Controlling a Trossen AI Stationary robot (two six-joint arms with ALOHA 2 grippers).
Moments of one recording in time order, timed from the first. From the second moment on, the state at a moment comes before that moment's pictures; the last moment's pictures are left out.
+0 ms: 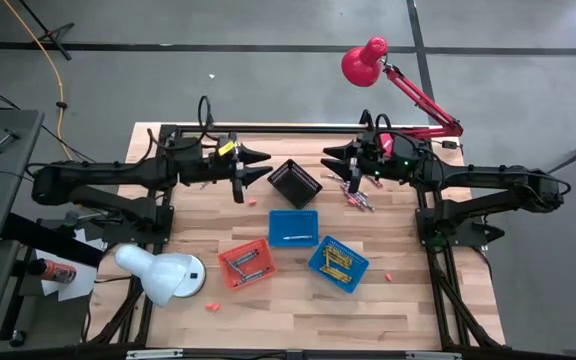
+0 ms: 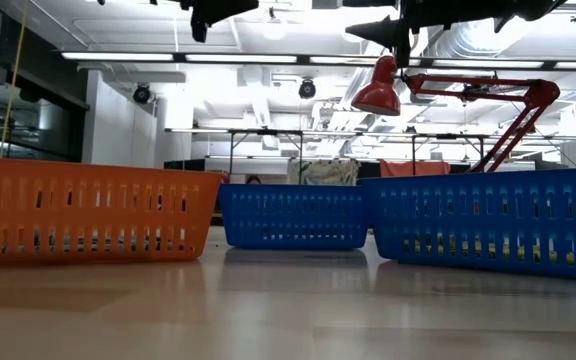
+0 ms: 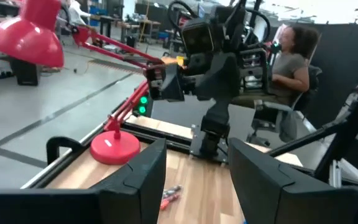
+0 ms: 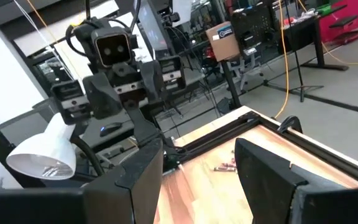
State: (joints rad) left arm 0.15 1.08 0.82 0.24 -0.03 -0.18; right arm -0.23 1.08 0.74 0.36 -0.03 0.39
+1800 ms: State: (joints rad) left arm 0.14 1.08 0.82 0.25 -0.06 -0.18; right arm -0.53 1.89 1.15 -0.69 0.00 0.07
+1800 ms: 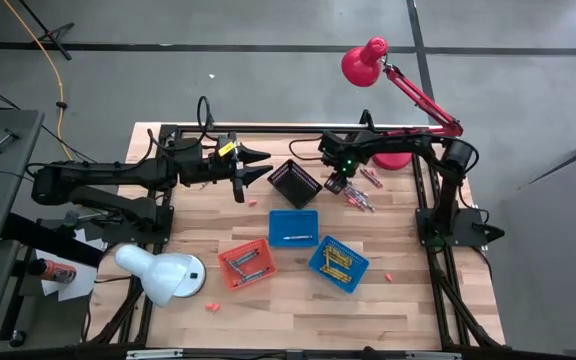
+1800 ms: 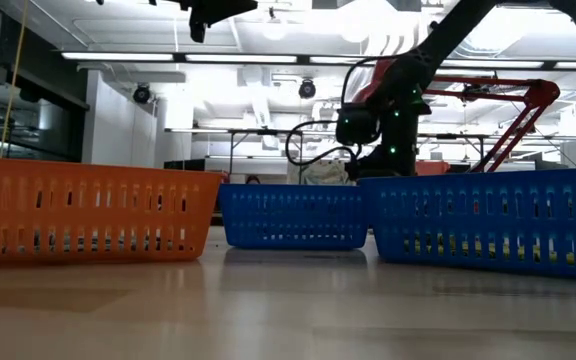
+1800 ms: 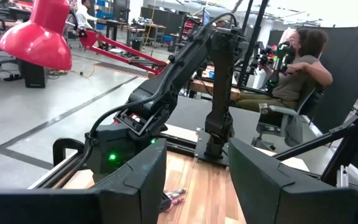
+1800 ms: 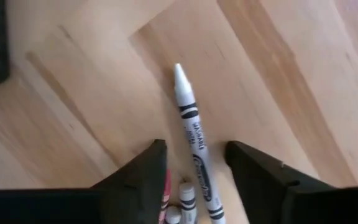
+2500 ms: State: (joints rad) left arm 0.14 1.08 0.82 0.22 -0.06 -0.23; right arm -0.50 1.61 1.13 -0.63 0.06 0.09
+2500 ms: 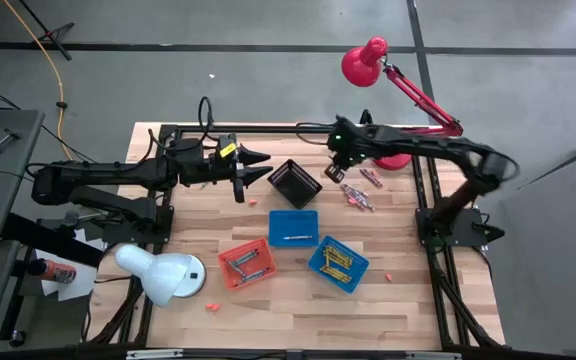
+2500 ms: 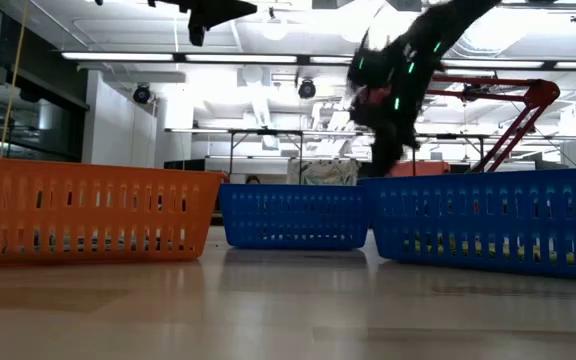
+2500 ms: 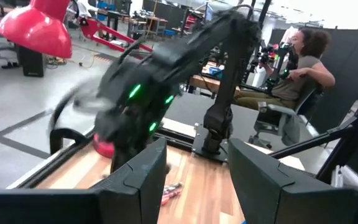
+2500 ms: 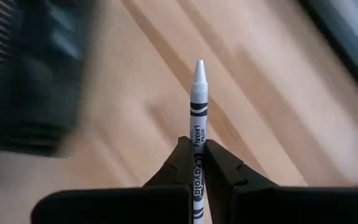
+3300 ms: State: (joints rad) left arm 0.15 1.08 0.82 0.18 -0.06 -0.17; right arm -0.08 1.23 0.69 0.55 -0.06 0.38
